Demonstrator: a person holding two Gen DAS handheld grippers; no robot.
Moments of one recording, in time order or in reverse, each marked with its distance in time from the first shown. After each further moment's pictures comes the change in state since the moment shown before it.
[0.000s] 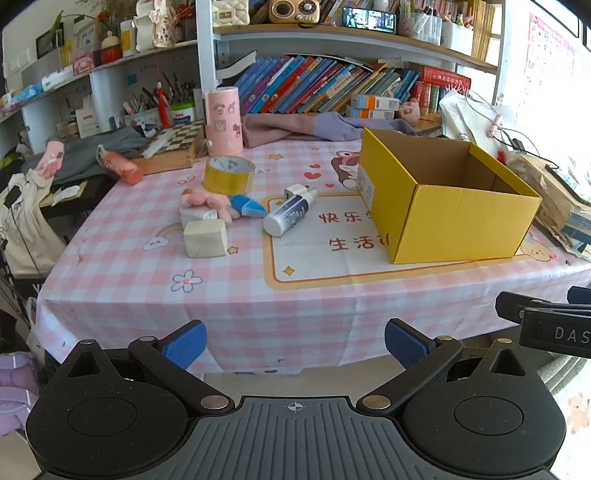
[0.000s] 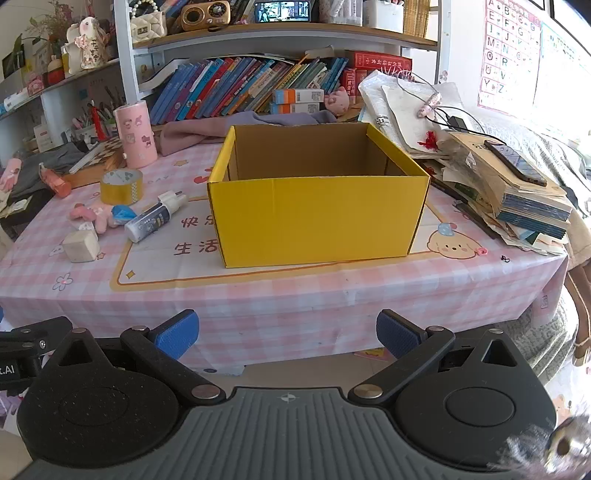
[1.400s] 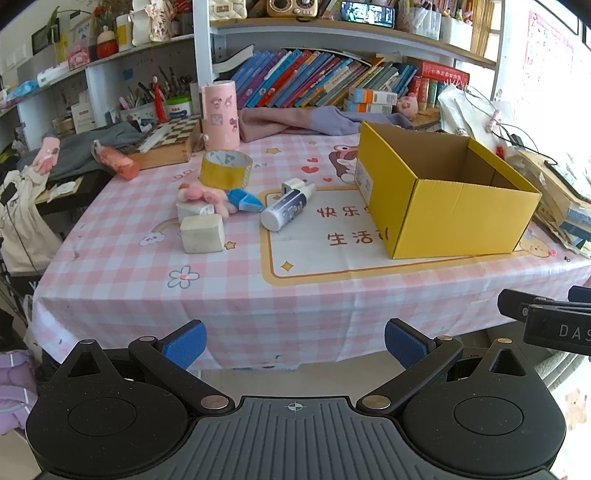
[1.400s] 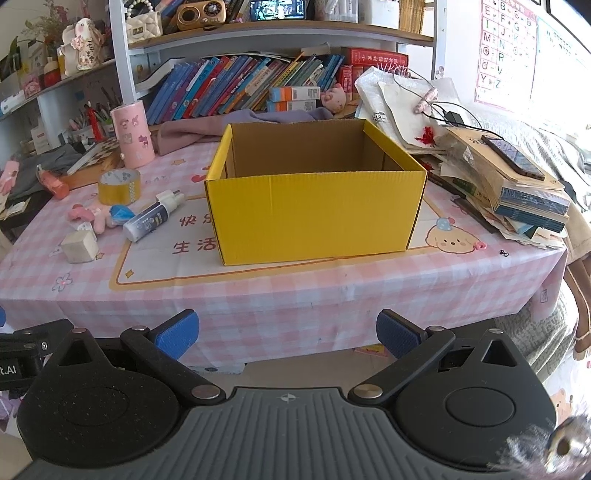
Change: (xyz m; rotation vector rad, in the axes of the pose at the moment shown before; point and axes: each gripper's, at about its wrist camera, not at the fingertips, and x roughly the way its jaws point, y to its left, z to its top) left arm 0.005 0.004 0.002 0.002 0.024 -0.017; right arm -0.001 -0.001 -0.001 0.013 0.005 -0.006
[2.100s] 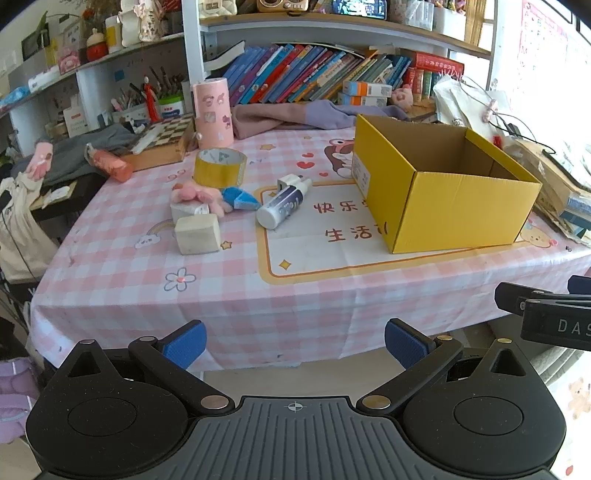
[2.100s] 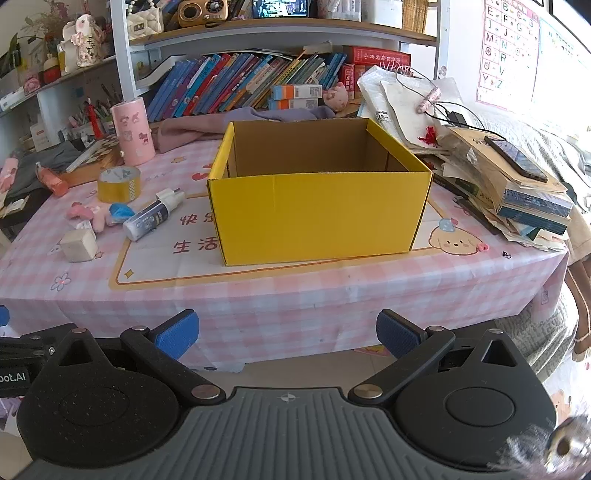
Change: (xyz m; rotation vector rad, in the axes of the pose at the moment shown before) left arm 0.006 -0.001 0.002 0.033 0.014 -0.003; right arm 0.006 0.005 0.002 -0.006 0.009 -0.001
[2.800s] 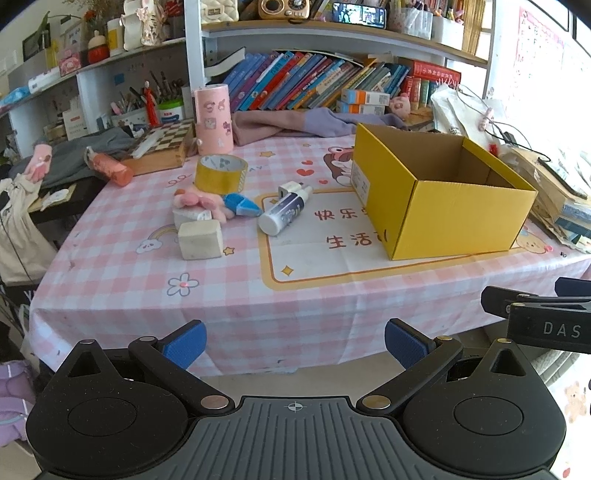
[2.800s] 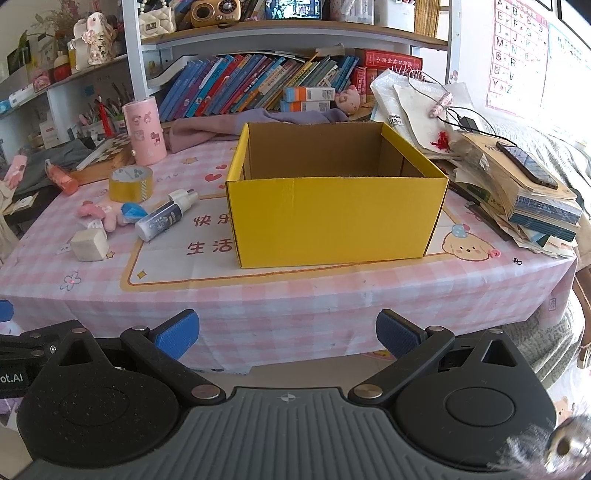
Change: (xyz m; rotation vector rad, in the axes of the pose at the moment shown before) left arm -0.004 0.010 -0.001 -0.011 -0.027 -0.025; right arm 0.000 0.010 0.003 -0.017 -0.004 0.024
